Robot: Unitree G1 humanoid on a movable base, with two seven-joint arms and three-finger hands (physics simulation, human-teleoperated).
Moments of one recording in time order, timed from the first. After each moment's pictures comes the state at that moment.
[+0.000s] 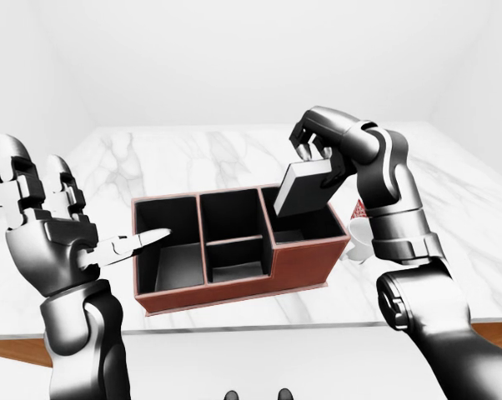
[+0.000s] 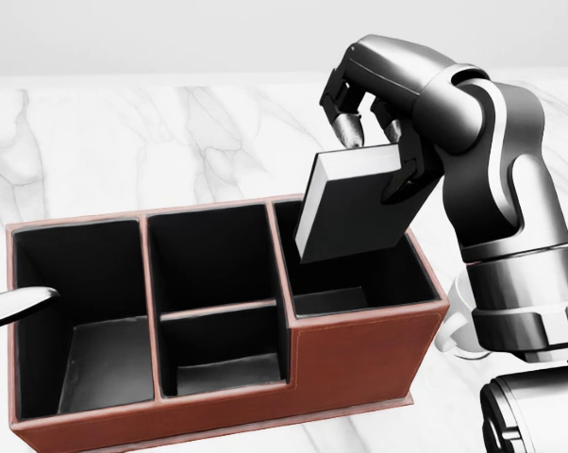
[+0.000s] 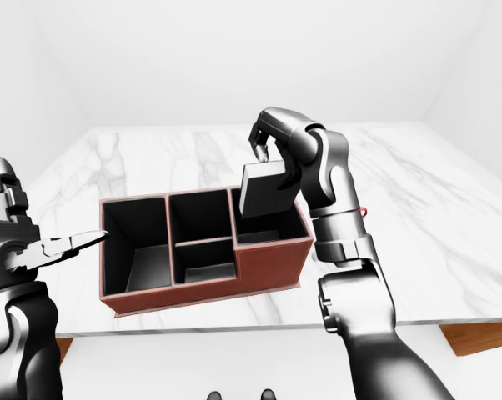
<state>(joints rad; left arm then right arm) -0.03 0.08 0.31 -0.66 -0.18 0.09 0.15 -1.04 -0.29 0.00 0.40 -0.90 0.09 0.70</state>
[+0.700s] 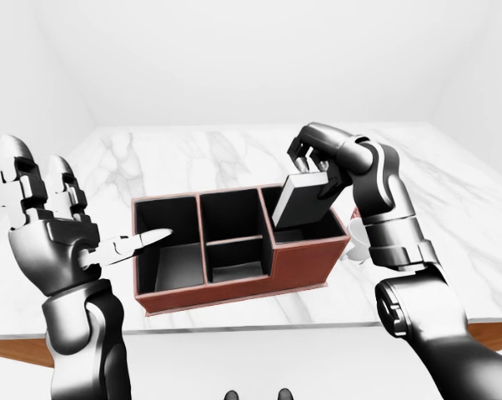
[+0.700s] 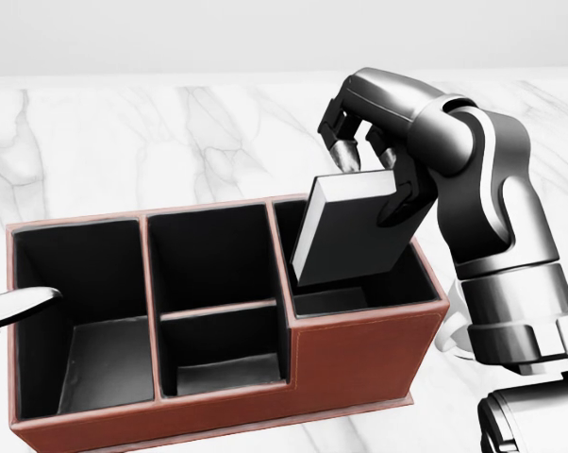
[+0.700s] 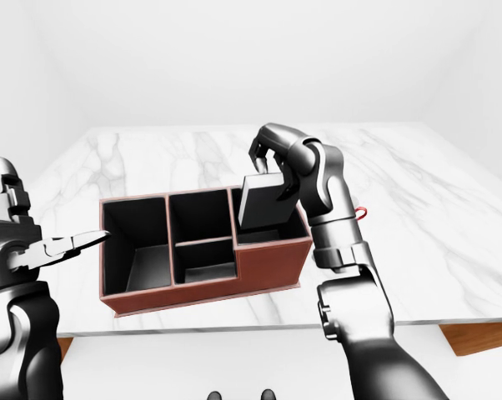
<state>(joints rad) -0.03 0.08 0.31 -0.66 -0.18 0.09 0.15 -0.99 -0.28 0.01 0.43 -0.88 0.09 0.70</state>
